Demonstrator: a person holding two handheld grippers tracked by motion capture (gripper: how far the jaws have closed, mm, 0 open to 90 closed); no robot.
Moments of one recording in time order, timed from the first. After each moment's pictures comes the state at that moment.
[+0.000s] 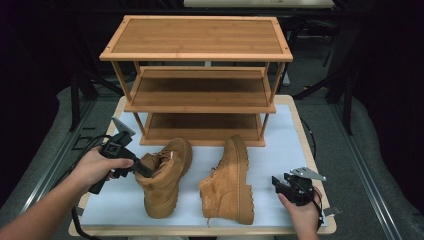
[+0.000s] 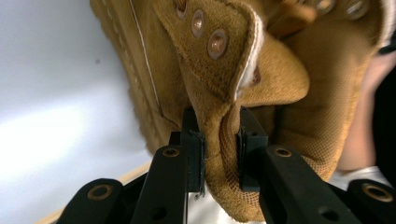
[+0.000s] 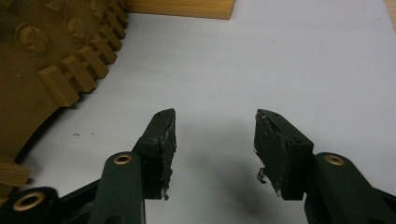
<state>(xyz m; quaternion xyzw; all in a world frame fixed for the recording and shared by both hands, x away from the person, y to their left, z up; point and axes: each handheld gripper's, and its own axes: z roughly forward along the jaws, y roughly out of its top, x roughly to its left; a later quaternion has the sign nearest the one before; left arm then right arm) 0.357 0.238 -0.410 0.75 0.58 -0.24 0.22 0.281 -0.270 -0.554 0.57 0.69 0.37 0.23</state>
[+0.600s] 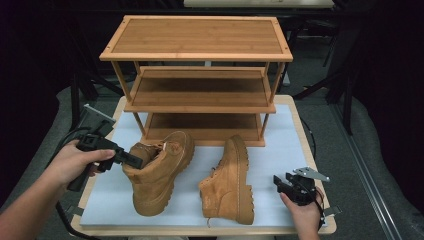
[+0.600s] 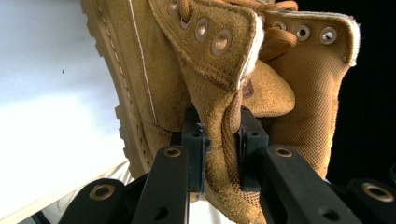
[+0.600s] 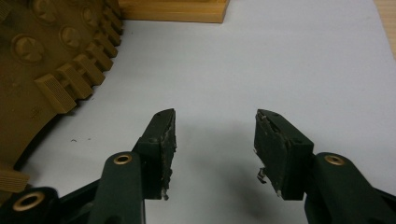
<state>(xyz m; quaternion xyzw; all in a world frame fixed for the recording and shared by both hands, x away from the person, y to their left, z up) 0.338 0.260 -0.361 0.72 0.57 -0.25 0.30 0.281 -0.275 -0.553 0.58 0.68 0.38 0.23</state>
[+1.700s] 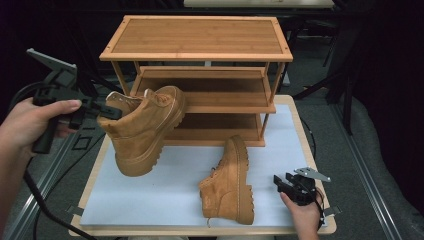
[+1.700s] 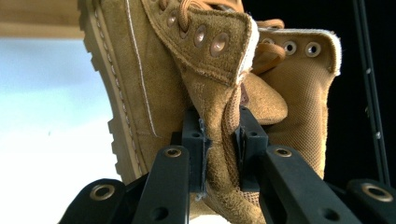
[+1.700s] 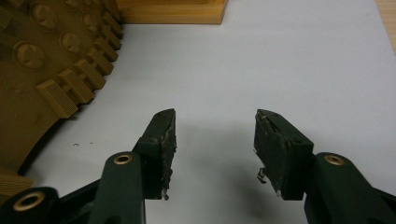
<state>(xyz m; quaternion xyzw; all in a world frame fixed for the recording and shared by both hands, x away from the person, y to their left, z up) 0.361 0.280 -0.255 0.68 0.57 -0.21 0.41 0.281 -0.276 -0.554 0.59 0.67 0.39 0.22</state>
